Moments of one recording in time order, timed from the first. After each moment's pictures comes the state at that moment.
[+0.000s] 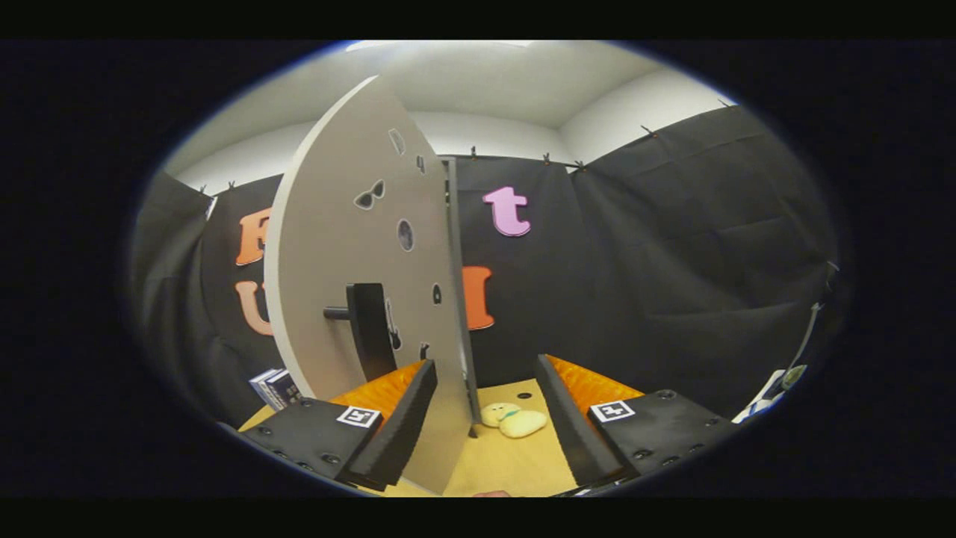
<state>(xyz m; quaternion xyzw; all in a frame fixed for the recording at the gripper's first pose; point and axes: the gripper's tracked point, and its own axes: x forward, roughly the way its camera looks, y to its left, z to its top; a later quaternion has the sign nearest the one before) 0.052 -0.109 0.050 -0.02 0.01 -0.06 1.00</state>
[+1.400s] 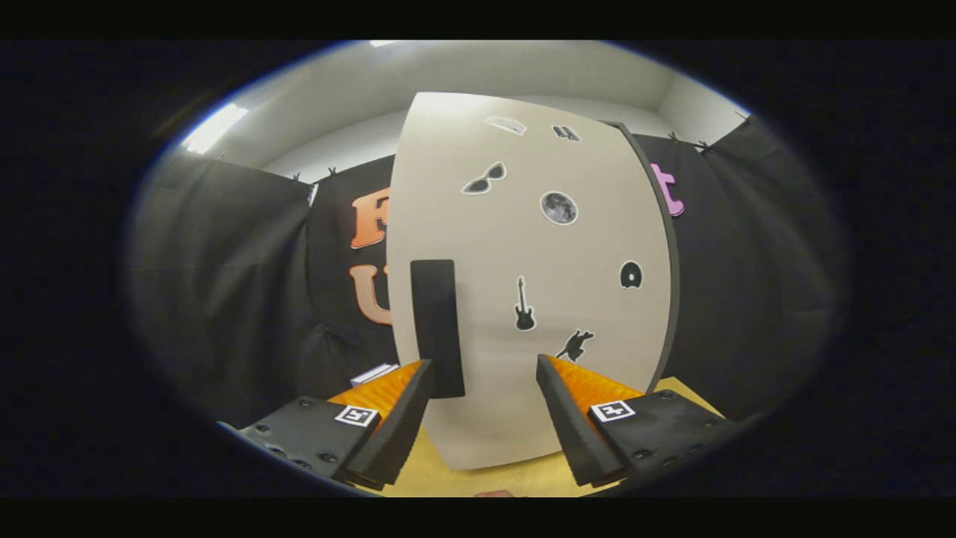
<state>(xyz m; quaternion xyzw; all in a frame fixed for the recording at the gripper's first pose) 0.153 0.087 0.004 -0.02 0.05 0.14 0.99</state>
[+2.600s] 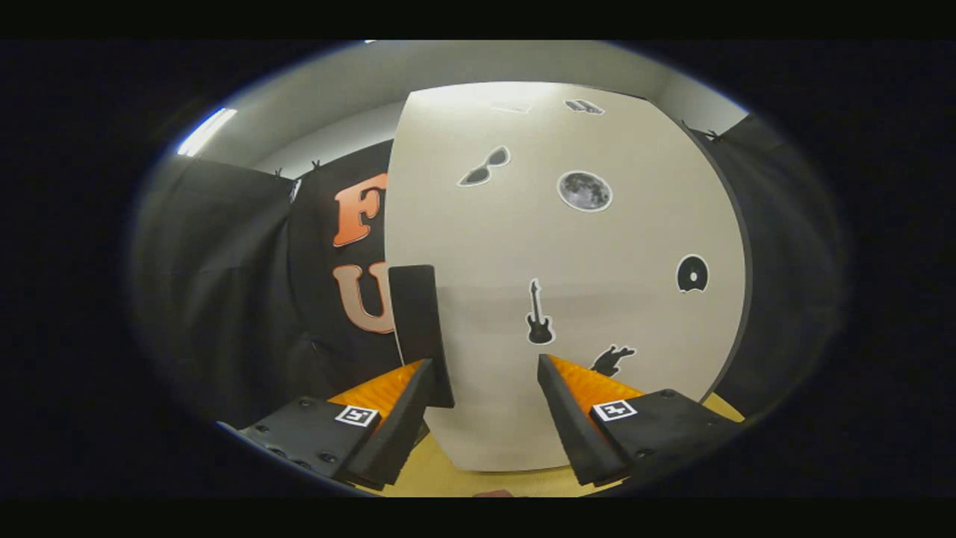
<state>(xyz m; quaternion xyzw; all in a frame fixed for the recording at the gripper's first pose) 0.216 0.113 -0.006 -0.01 0.08 0.13 0.99</state>
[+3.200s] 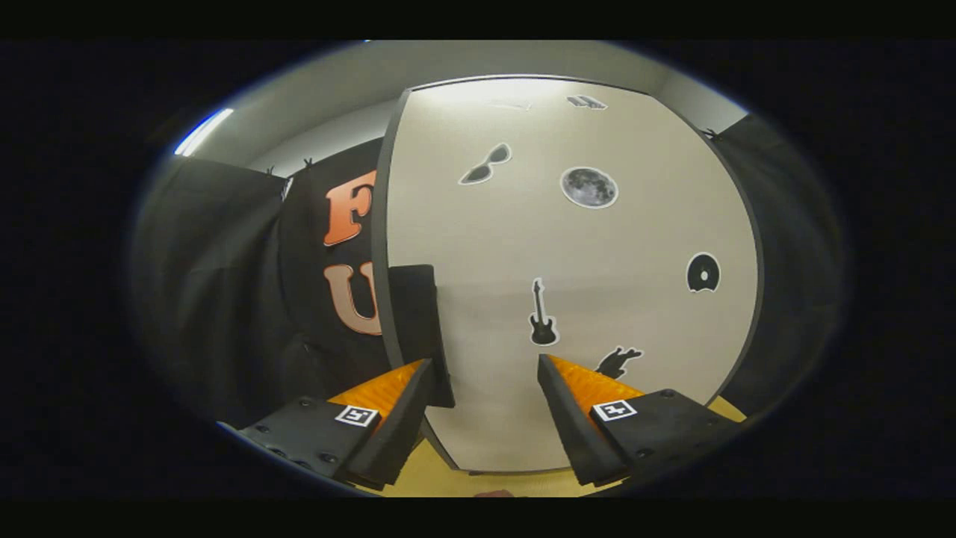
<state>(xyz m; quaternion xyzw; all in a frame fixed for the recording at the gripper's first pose) 0.226 0.117 -0.007 -0.01 0.08 0.11 0.99</state>
